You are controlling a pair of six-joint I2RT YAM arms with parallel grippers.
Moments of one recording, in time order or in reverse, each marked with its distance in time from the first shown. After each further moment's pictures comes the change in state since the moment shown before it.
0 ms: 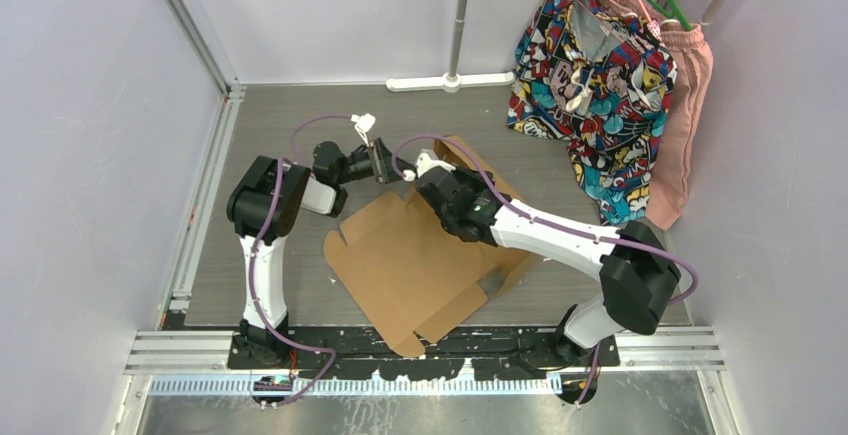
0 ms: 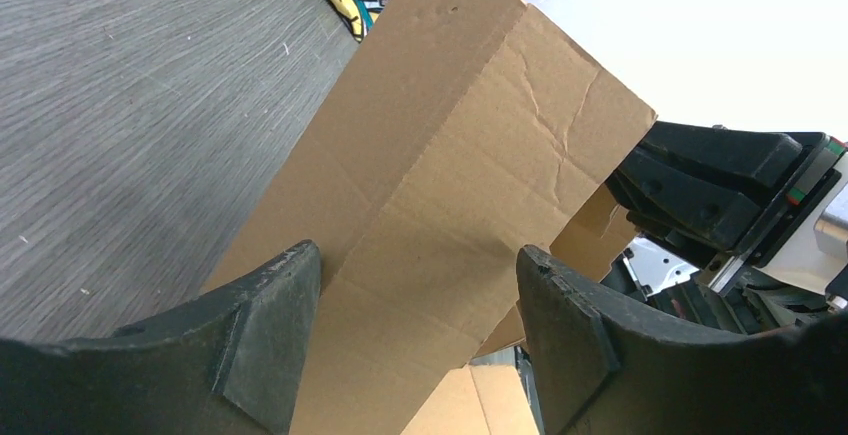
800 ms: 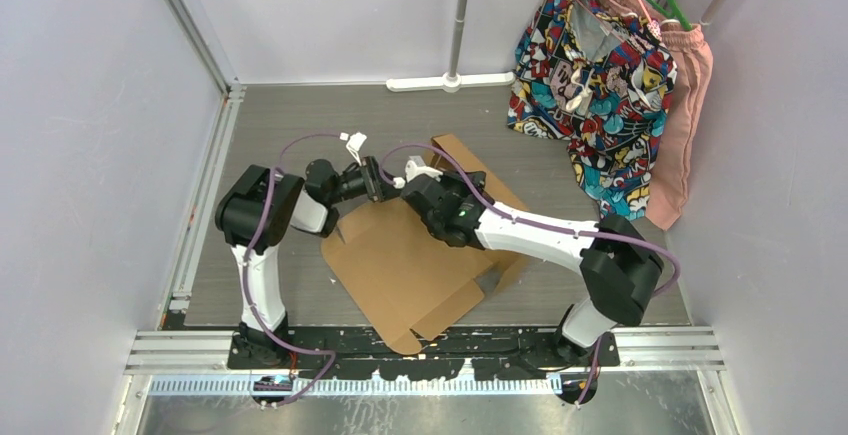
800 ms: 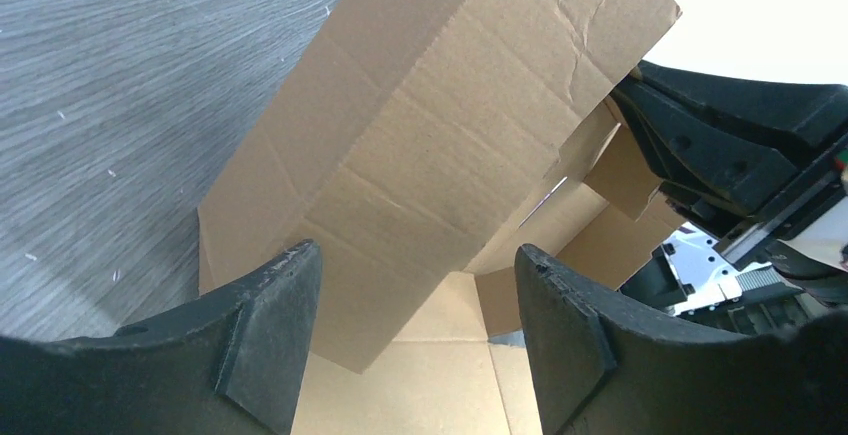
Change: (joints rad) left arm 0.000 -0.093 -0.212 0.012 -0.082 0.117; right arm 0.043 0.074 0.014 0.044 0.104 -0.063
